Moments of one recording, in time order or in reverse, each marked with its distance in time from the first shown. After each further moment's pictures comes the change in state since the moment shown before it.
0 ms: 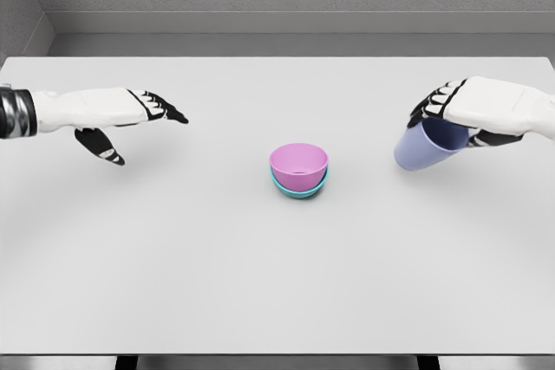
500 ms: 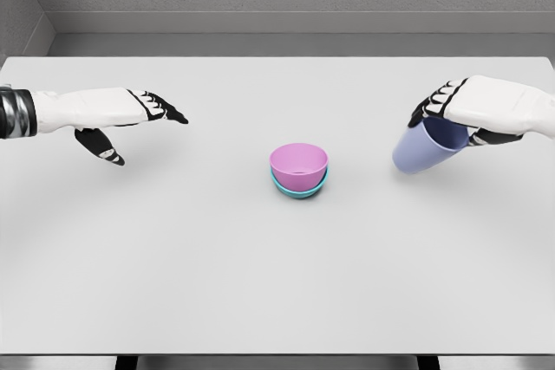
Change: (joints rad) left arm -0.002 0.000 0.000 0.000 -0.004 0.000 0.000; right arm 0.000 -0.002 0.000 0.000 -0.002 0.001 0.000
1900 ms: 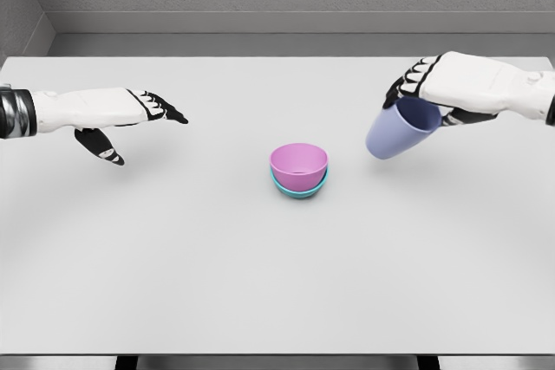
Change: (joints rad) left arm 0.000 0.000 0.001 0.000 -0.001 0.000 0.000; right arm -0.104 0.077 0.044 0.001 -0.005 0.000 0.000
